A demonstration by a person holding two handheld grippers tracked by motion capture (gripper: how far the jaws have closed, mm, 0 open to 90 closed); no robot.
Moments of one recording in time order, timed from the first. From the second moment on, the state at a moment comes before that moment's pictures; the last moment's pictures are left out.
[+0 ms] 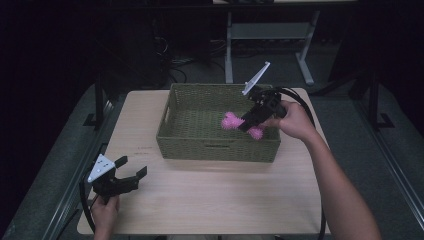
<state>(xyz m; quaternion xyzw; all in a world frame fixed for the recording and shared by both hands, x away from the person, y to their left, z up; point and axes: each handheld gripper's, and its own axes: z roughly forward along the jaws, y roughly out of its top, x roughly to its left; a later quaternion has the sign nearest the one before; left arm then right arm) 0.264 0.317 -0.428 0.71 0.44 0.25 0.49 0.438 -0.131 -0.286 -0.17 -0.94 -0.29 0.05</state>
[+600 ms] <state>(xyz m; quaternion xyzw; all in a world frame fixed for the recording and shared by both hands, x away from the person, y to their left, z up) 0.264 0.317 -0.428 0.71 0.44 0.25 0.49 0.465 -0.132 -0.309 -0.20 -0.94 -0.28 0.06</state>
